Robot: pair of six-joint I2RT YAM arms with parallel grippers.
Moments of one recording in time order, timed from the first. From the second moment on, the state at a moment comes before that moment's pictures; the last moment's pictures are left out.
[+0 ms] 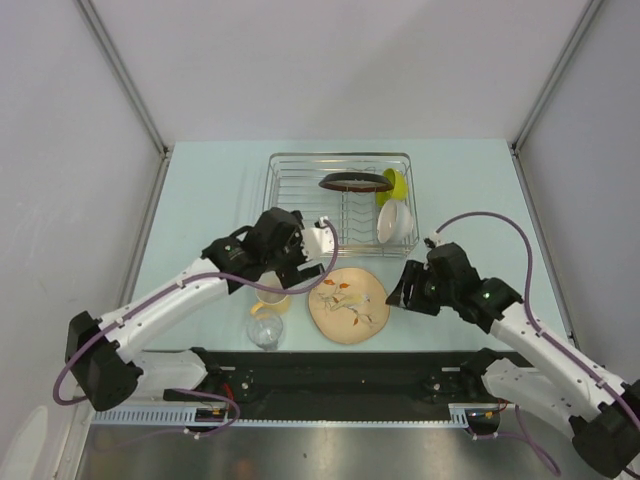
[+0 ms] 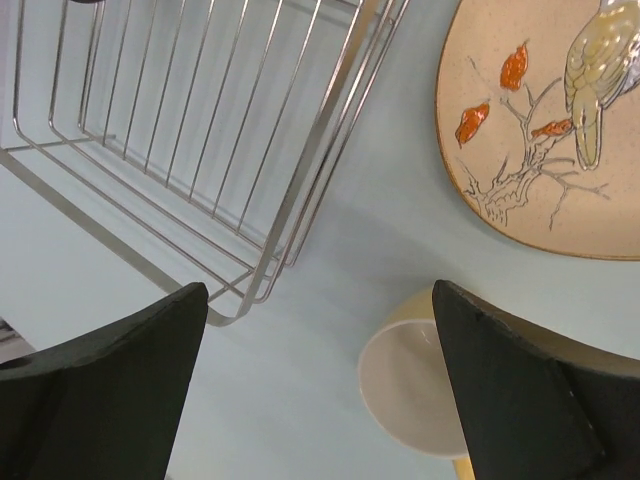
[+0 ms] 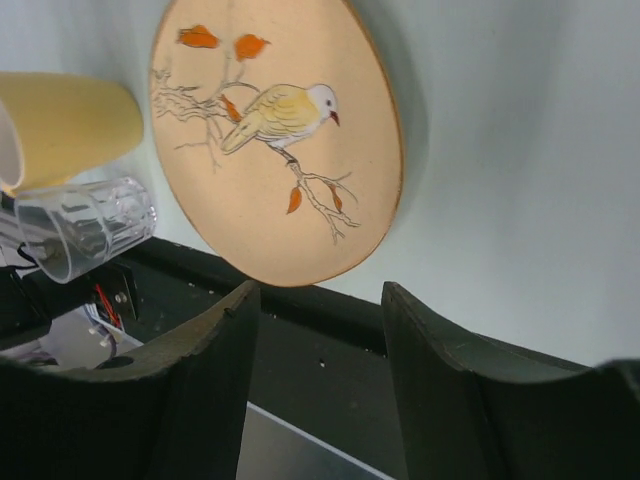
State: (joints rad) left arm -0.78 1.22 1.05 -0.62 -0.09 0.54; right arm 0.61 0.84 0.68 -0.67 -0.13 0.77
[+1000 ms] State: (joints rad) left arm -0.89 1.45 0.94 -0.52 -0.15 0.78; right arm 0.58 0.90 0.22 -0.08 -0.08 1.25
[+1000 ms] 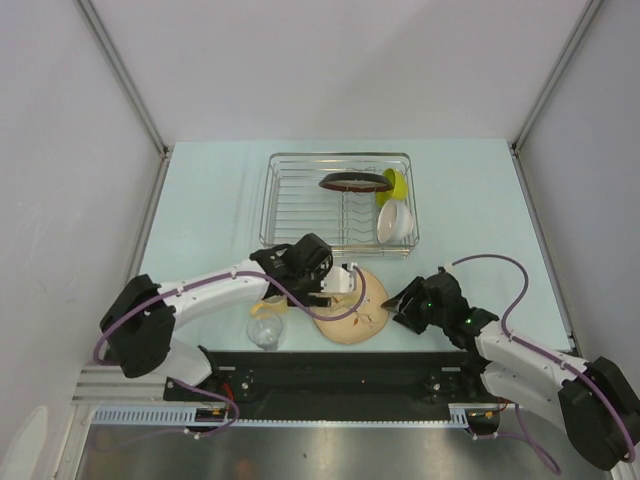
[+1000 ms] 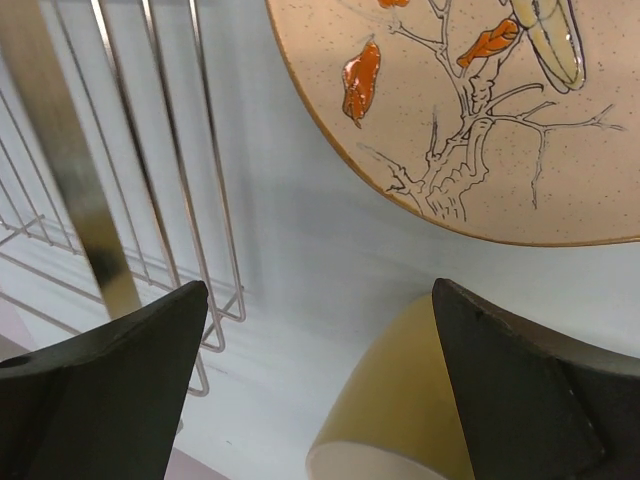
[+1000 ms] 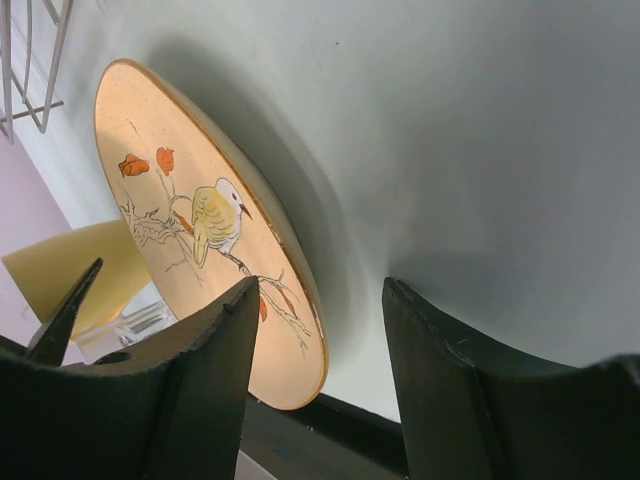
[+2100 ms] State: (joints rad) left arm -0.97 1.66 0.96 -0.50 -0.15 0.84; right arm 0.68 1.09 0.19 0.25 0.04 1.34
